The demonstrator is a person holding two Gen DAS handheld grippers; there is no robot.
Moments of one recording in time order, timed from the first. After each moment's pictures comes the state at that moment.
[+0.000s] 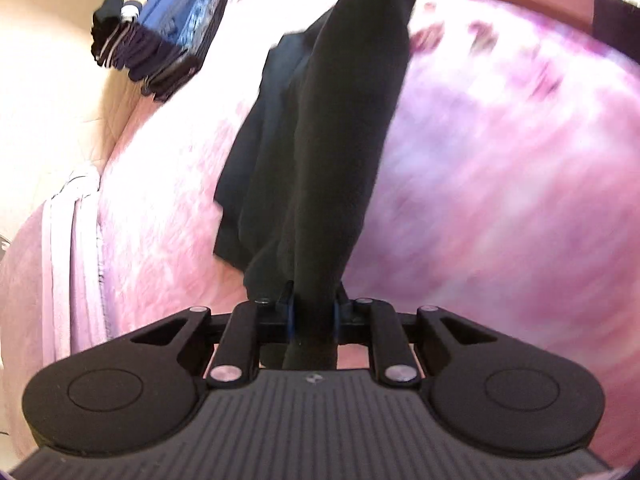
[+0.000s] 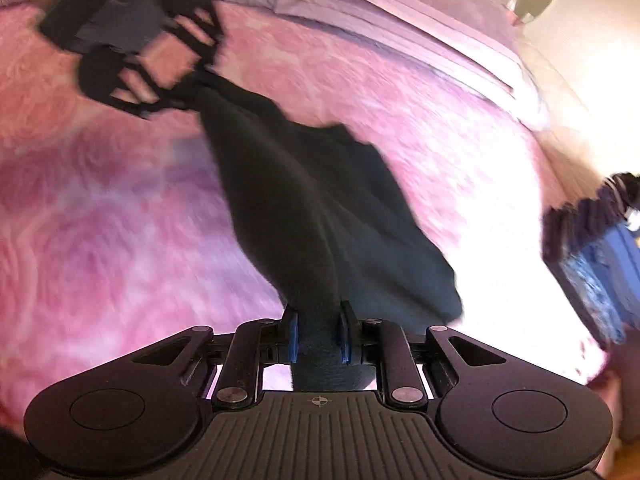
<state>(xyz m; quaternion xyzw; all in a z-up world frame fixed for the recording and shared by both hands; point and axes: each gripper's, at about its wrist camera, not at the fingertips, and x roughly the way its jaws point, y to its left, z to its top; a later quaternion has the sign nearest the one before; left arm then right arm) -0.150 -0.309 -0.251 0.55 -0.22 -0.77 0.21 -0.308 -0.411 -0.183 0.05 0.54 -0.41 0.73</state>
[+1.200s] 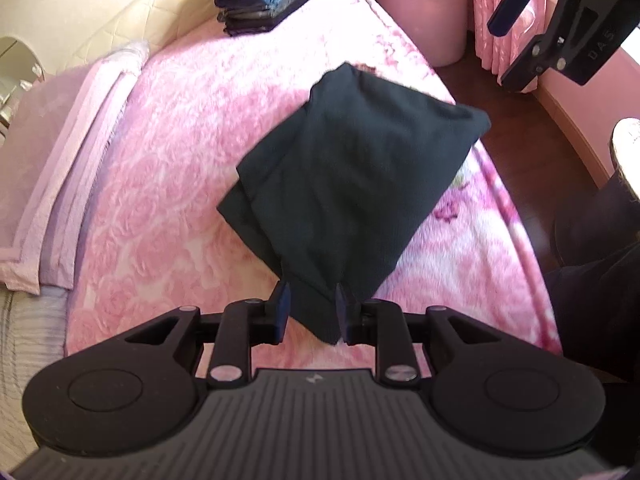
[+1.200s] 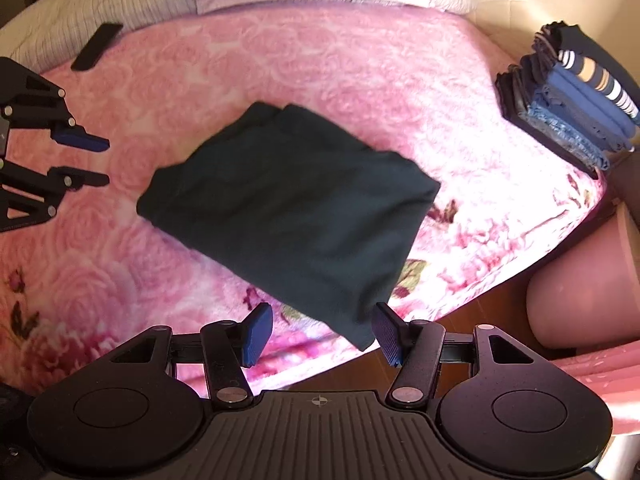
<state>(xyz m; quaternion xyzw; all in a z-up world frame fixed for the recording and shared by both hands) -0.145 -0.222 -0.158 0.53 0.01 -0.78 0.34 -0.321 -0.328 -0.102 0.25 0.49 -0.49 0.68</state>
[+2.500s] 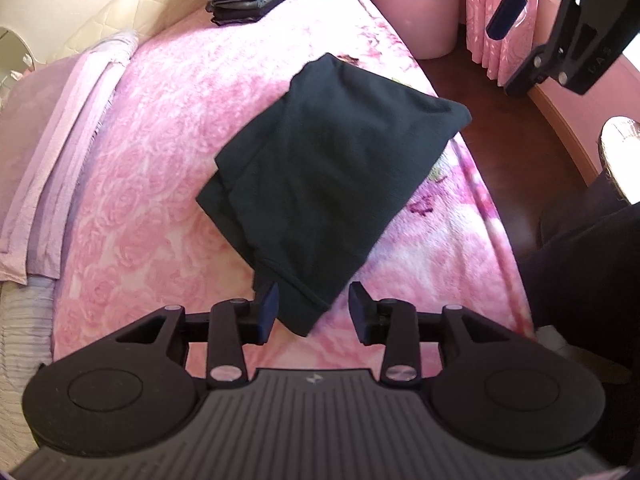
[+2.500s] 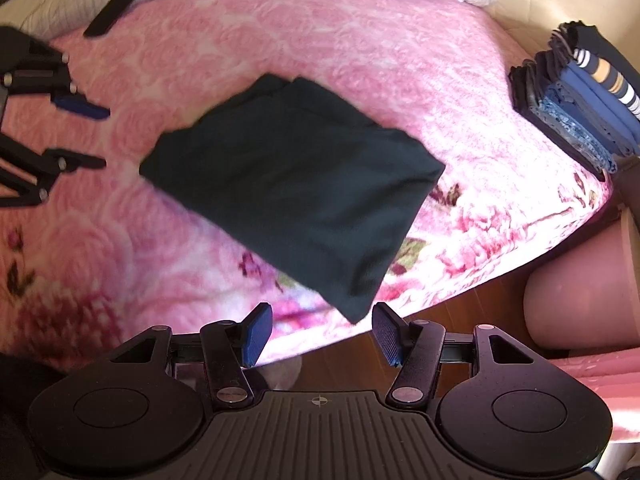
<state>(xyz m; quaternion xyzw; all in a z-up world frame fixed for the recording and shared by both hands) -0.155 -0.209 -0.171 0.55 0.04 -0.77 0.34 -0.332 -0.318 -0.124 0.23 0.54 -0.45 0.67</state>
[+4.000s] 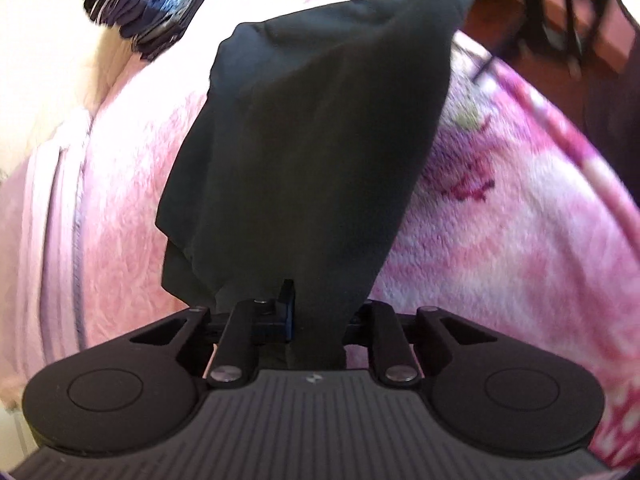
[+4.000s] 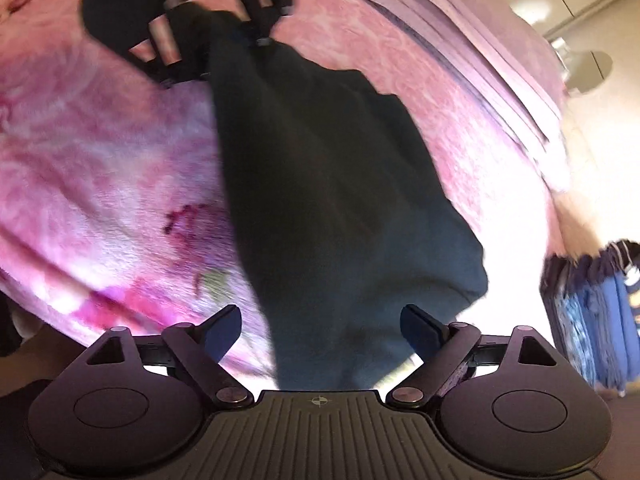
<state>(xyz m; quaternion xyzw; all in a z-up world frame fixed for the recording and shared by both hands) -0.214 -0.267 -0.295 0.60 -0.13 -0.74 0.28 -0.348 -0.337 -0.282 -0.09 0.57 -0.32 0.75</state>
